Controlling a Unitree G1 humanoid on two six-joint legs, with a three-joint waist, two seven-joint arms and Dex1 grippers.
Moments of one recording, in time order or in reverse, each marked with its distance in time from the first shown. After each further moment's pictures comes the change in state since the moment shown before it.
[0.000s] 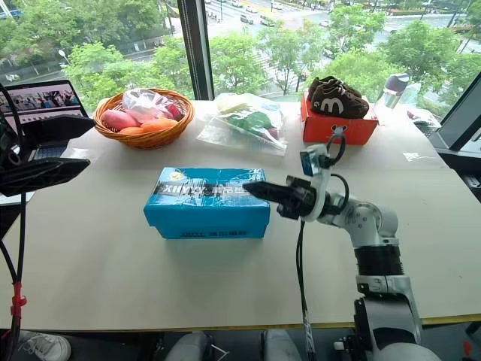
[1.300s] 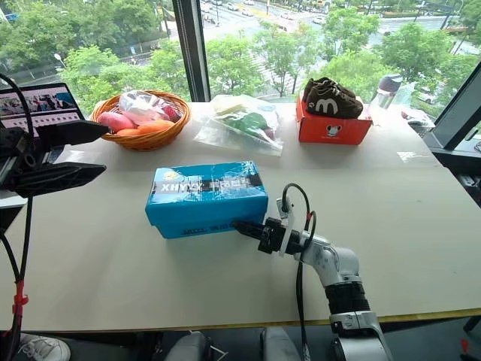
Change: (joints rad) left arm -0.031 0.006 -0.088 -0.007 0.025 -0.023 0.001; right arm 0.109 0.363 -0.161 0.254 -0.163 -0.196 -0.383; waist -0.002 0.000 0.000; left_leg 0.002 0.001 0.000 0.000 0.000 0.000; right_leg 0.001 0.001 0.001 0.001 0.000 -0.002
